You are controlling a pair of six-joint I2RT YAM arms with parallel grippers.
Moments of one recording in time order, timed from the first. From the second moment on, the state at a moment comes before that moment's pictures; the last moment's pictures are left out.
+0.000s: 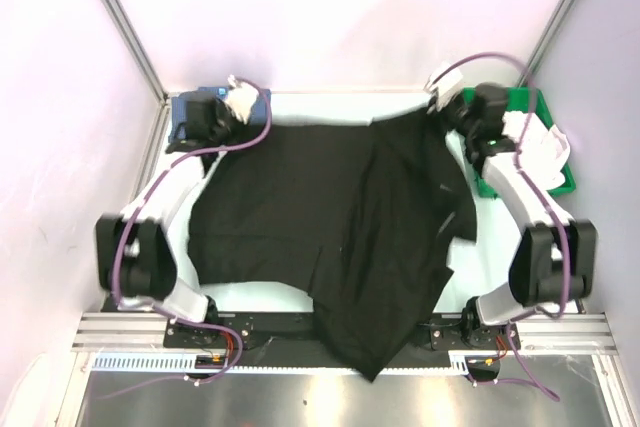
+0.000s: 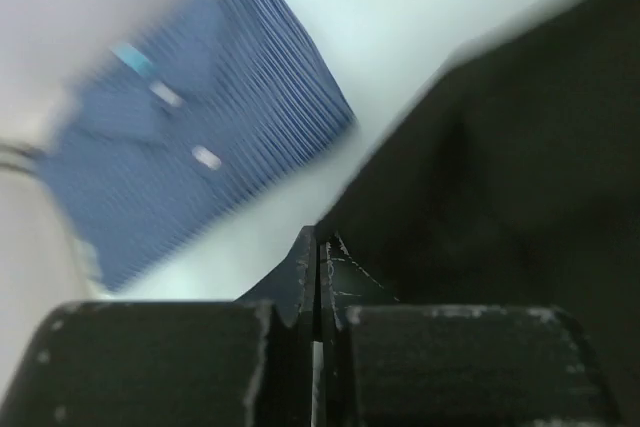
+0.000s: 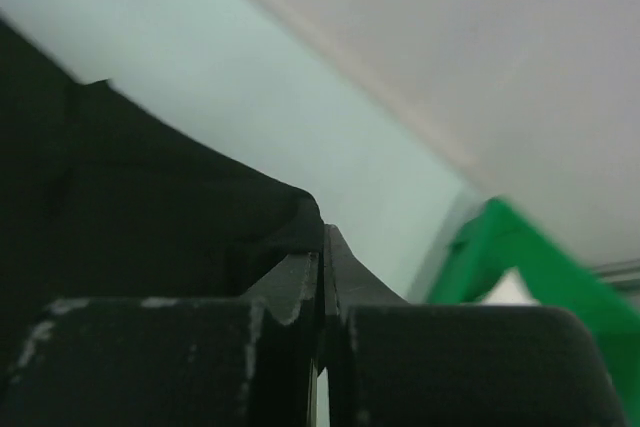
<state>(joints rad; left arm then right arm) -0.11 1.50 1.20 -0.15 0.19 0.46 0.08 1.48 1.21 0.06 -0.38 -0.51</state>
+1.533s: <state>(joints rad) 0.06 1.79 1.39 -0.40 0.25 0.52 0.15 2.07 1.79 -0.48 -0.10 -0.73</state>
